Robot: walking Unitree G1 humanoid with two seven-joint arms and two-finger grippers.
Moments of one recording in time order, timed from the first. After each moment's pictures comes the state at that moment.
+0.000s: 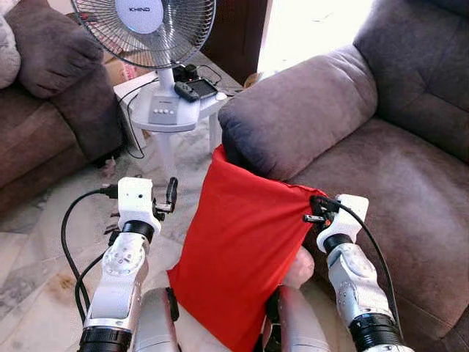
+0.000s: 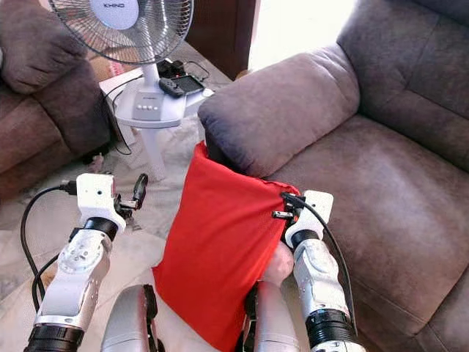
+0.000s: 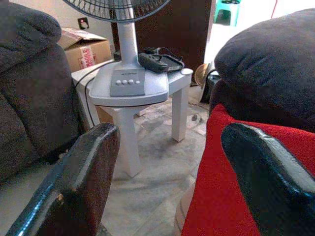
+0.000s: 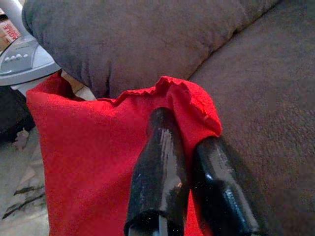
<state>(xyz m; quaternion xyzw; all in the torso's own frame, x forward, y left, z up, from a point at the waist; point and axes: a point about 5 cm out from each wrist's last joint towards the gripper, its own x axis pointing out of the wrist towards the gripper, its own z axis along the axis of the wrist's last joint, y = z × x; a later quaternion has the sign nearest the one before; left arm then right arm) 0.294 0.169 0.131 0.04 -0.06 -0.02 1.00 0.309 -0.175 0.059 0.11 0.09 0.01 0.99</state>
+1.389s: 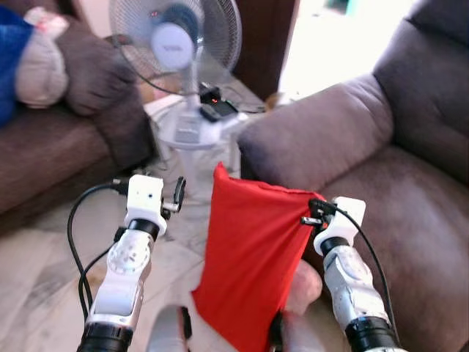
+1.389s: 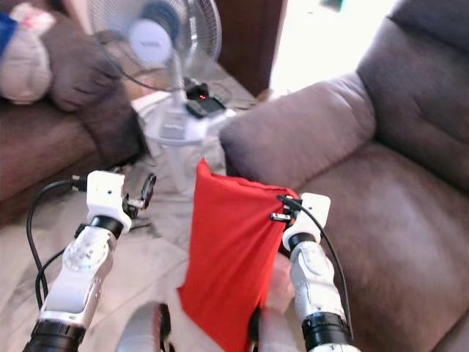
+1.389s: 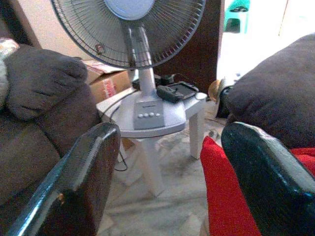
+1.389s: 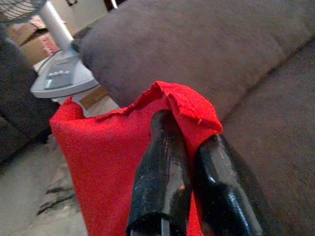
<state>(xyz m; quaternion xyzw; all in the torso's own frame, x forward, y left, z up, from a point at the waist) 0.298 0.160 0.134 0.08 -0.07 -0.05 0.99 0.305 -0.169 0.054 0.11 0.10 -0.01 0.99</state>
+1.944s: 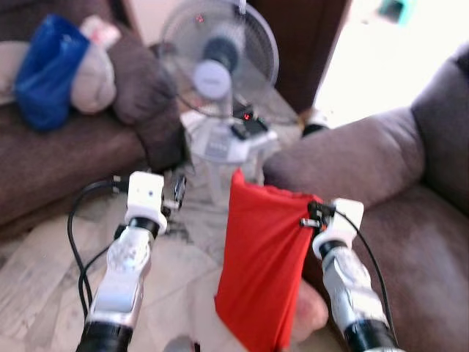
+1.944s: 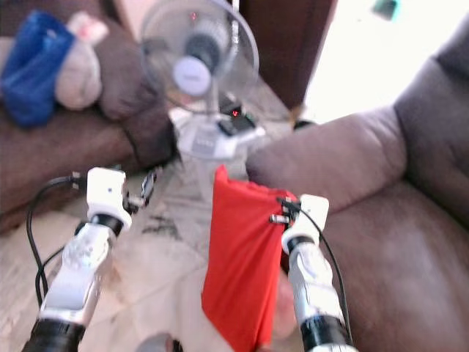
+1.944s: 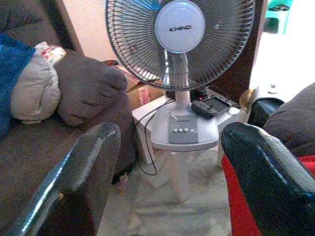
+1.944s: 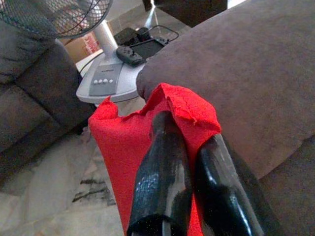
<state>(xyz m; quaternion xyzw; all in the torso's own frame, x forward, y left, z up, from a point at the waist) 0.299 0.160 0.136 0.08 -0.07 -0.06 0.99 0.304 -0.168 0.051 0.11 0.11 -0.01 0.99</state>
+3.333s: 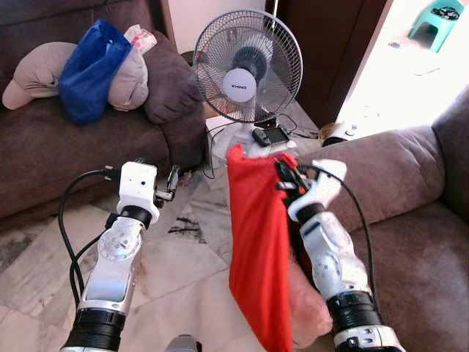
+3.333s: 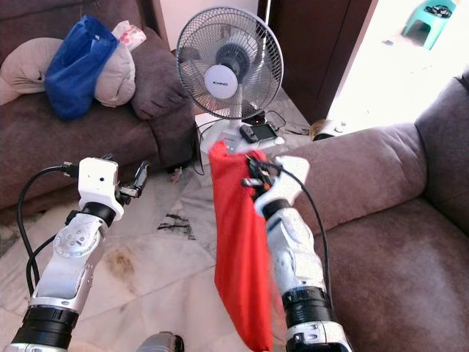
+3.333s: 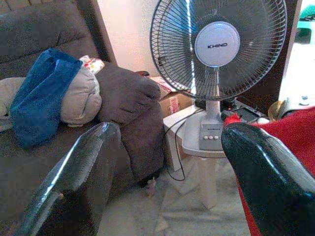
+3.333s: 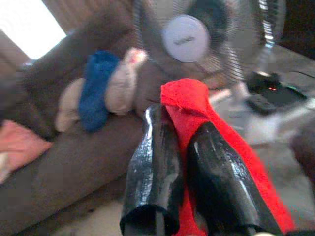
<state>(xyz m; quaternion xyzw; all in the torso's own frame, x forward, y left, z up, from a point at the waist) 0.310 0.172 0.148 0.10 -0.08 -0.05 0.99 0.332 -0.110 0.131 0.21 -0.02 0.19 0.96</state>
